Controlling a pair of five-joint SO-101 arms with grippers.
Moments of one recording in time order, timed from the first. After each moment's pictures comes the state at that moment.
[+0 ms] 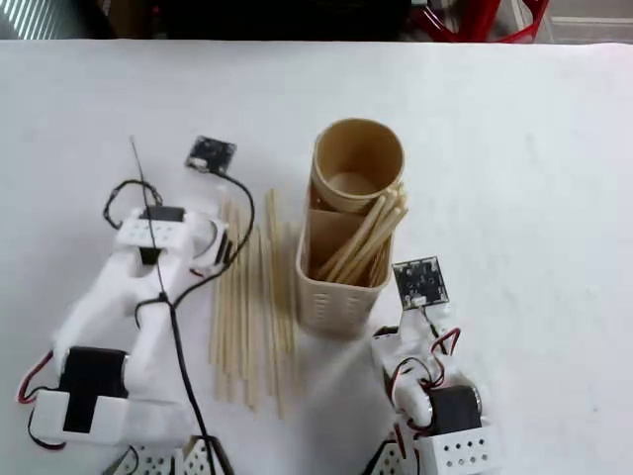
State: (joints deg) left arm -1.3 -2.9 39.8 46.8 -9.9; right arm -13.4 -103.1 96.4 72.7 4.3
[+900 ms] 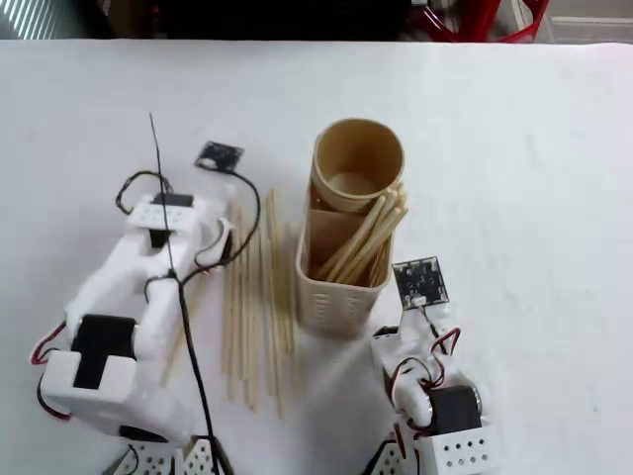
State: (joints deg) left arm -2.9 7.1 32.4 52.4 -7.1; right arm -13.4 -103.1 96.4 72.7 4.3
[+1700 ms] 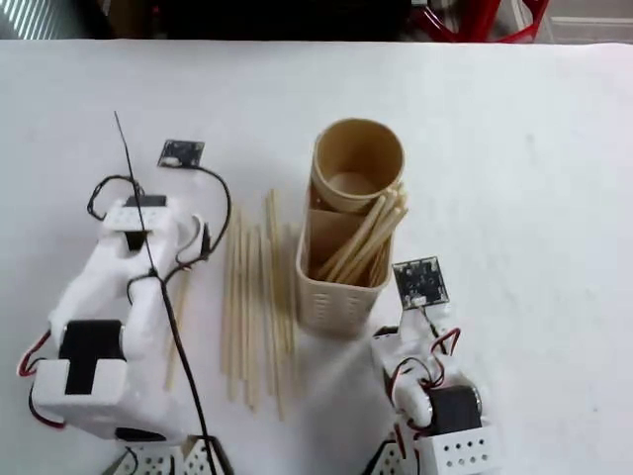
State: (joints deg) left arm -8.0 5.4 33.6 51.6 -4.2; right arm -13.4 -103.1 96.4 72.7 4.3
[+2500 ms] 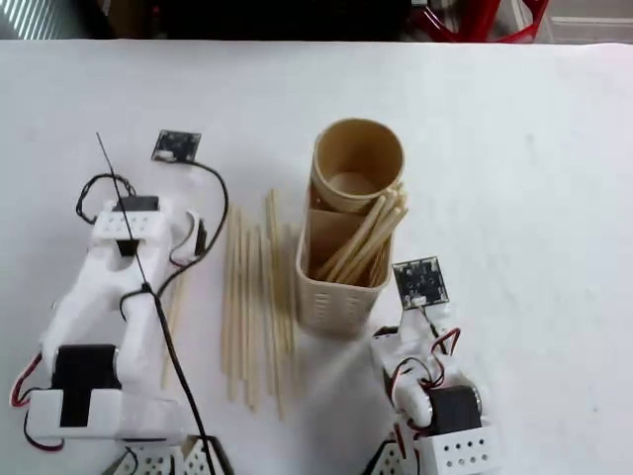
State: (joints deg) left arm -8.7 -1.5 35.7 51.8 -6.2; right arm -13.4 -103.1 96.4 72.7 4.3
